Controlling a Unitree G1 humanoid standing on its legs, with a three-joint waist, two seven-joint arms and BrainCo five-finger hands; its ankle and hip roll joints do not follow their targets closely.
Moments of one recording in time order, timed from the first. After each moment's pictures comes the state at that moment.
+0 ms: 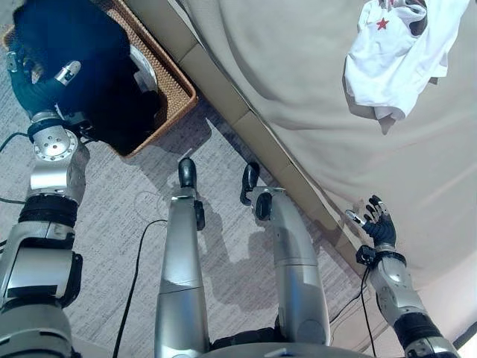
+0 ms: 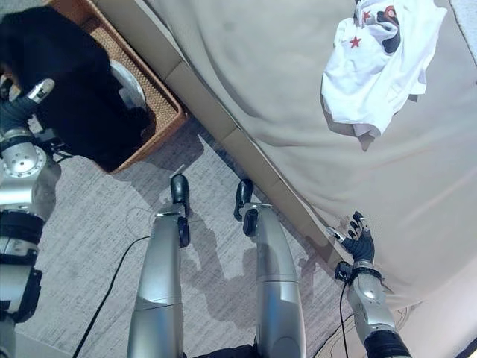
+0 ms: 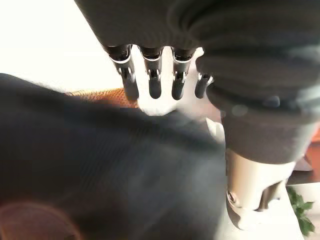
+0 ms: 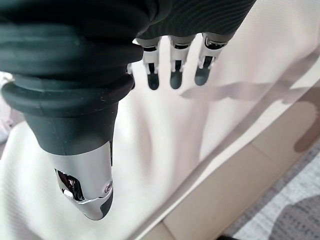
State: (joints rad) left arm -0.81 0.83 -0.13 0.72 -0.61 -0.25 0.49; right arm -0.06 -0.43 0.05 0.52 0.48 -0.29 -0.21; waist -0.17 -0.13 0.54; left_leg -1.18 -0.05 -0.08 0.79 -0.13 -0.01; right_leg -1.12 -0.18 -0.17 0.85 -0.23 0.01
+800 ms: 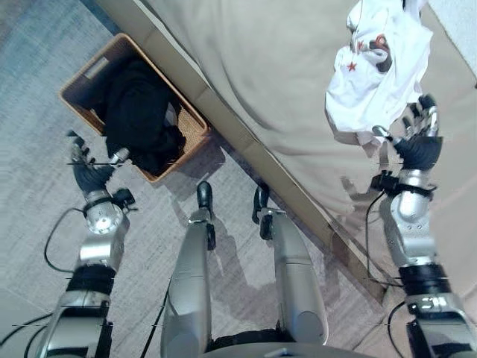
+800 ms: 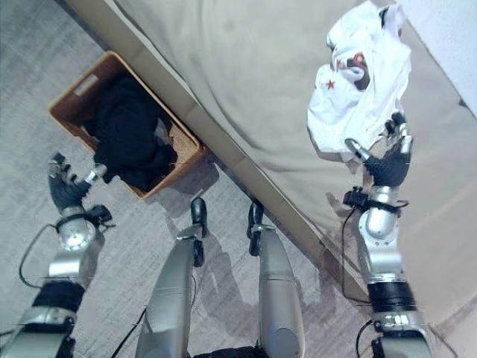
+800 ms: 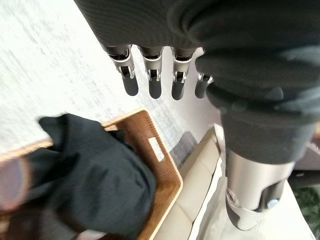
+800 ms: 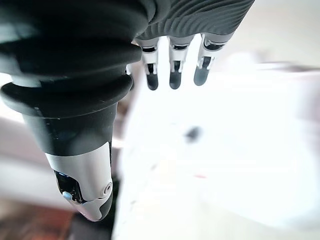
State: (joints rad) left arm -0.26 0.52 -0.06 0.50 -0.36 -0.29 0.46; right arm -0.37 -0.56 -0.08 0.19 0.20 -0.37 -0.47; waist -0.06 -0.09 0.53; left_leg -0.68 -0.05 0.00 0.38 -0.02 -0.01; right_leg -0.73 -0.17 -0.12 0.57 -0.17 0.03
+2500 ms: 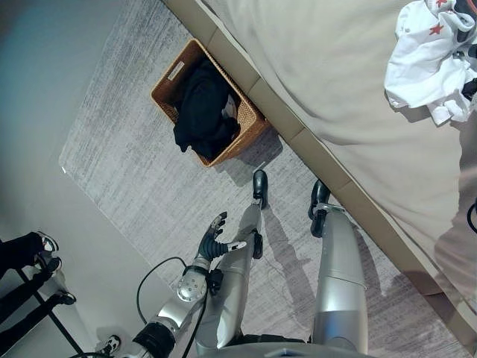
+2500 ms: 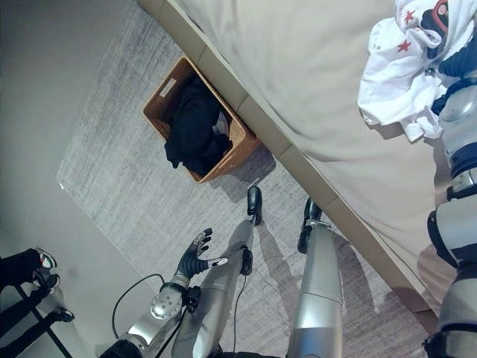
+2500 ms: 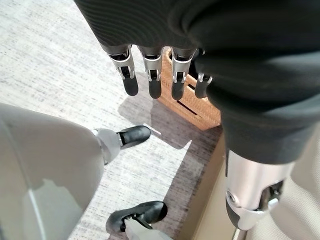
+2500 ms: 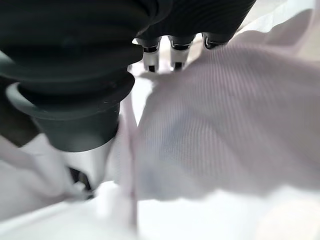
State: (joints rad) left arm -0.06 0.28 -0.55 0.48 -0.23 -0.30 0.26; right arm -1.38 -0.96 0.68 1.25 -0.09 -0.08 -0.42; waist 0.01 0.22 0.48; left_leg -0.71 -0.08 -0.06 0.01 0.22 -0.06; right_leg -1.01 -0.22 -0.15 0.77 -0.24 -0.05
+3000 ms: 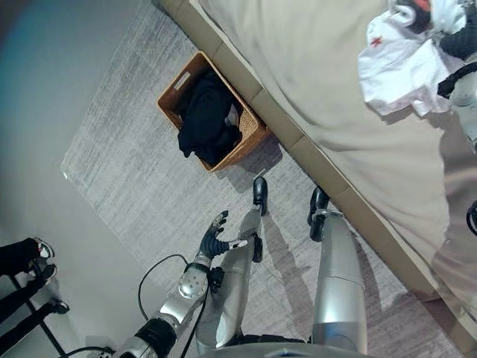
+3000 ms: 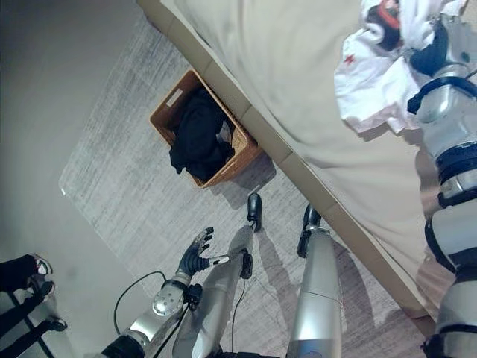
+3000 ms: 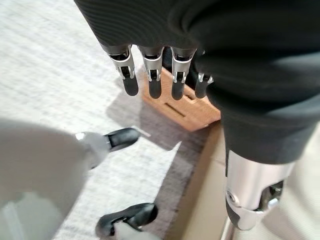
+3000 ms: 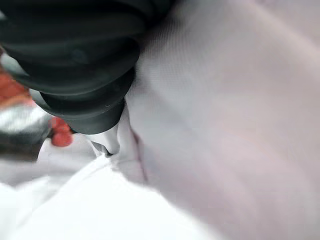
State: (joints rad) left arm -0.11 0.28 -0.55 0.52 -0.23 -0.30 0.26; right arm -1.30 -0.96 0.73 1.03 -0.09 -0.09 -0.41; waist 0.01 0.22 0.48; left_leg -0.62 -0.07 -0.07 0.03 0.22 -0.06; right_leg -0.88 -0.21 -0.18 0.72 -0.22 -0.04
